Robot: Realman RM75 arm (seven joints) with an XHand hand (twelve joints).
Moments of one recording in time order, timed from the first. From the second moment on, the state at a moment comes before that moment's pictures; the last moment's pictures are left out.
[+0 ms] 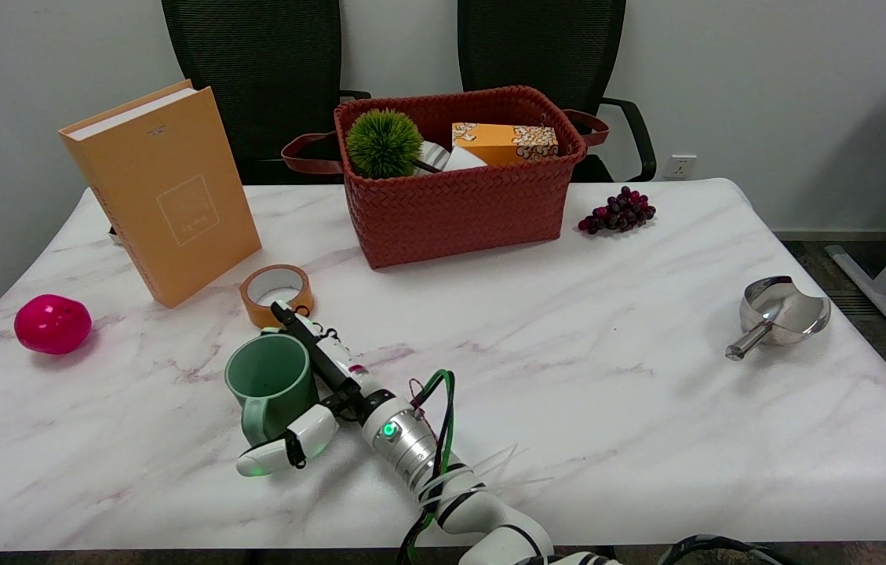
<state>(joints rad) 0.21 -1.64 -2.23 0.85 0.57 0.60 0.92</state>
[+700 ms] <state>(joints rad) 0.21 -1.65 -2.22 0.84 0.58 0.62 0.92</state>
